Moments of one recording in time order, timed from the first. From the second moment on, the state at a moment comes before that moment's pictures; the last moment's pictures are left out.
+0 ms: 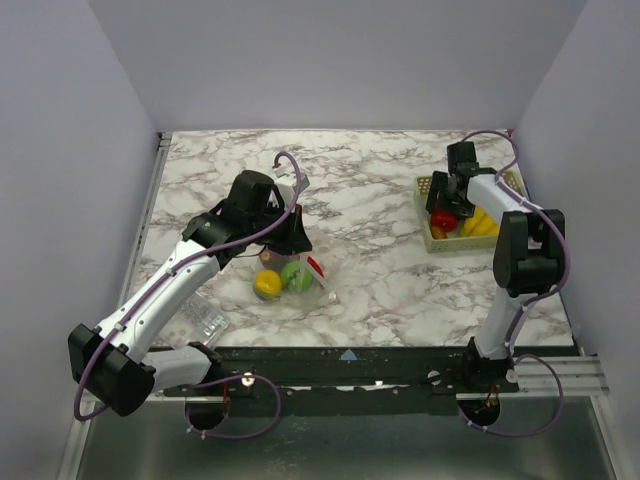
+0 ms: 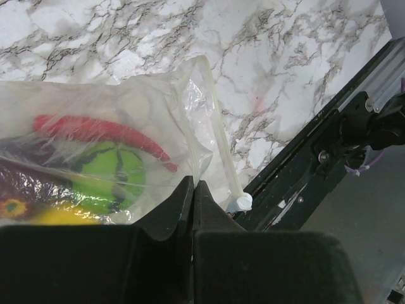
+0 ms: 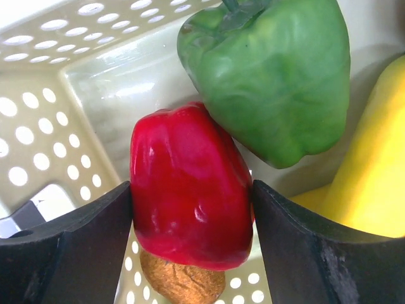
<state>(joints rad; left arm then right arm) -0.56 1.20 1.15 -0.65 0.41 -0.28 0.06 1.90 1.38 -0.54 0.15 0.24</state>
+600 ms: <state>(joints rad) -0.56 1.20 1.15 -0.65 0.41 -0.28 0.06 1.90 1.35 -0.54 0.16 0.25</state>
